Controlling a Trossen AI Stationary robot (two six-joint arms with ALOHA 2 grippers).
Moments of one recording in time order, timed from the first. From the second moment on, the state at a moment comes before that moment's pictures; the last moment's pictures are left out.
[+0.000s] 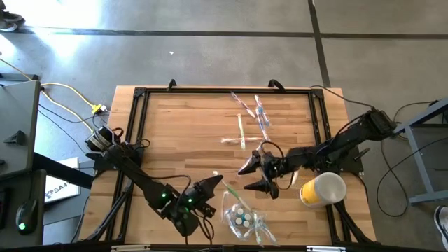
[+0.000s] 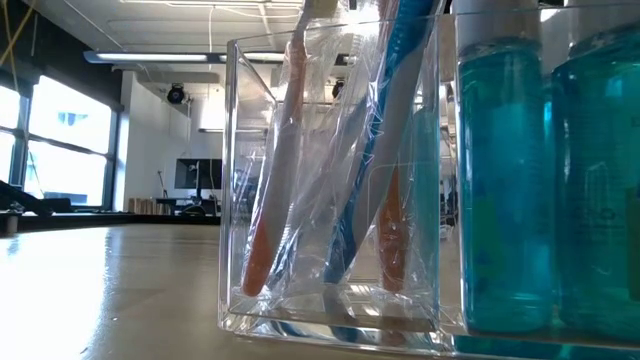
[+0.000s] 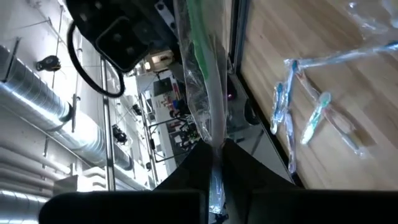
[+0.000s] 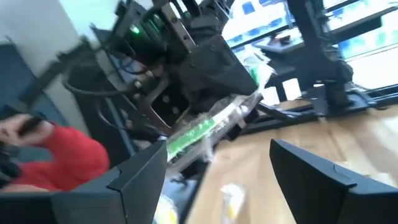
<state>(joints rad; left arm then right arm) -0.70 1.75 1.38 -0.18 -1.34 1.17 0.35 1.41 0.60 0.89 0.01 0.41</state>
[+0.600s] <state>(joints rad) -0.56 1.75 1.38 0.01 -1.20 1.34 0.28 1.41 0.60 0.91 -0.12 0.55</state>
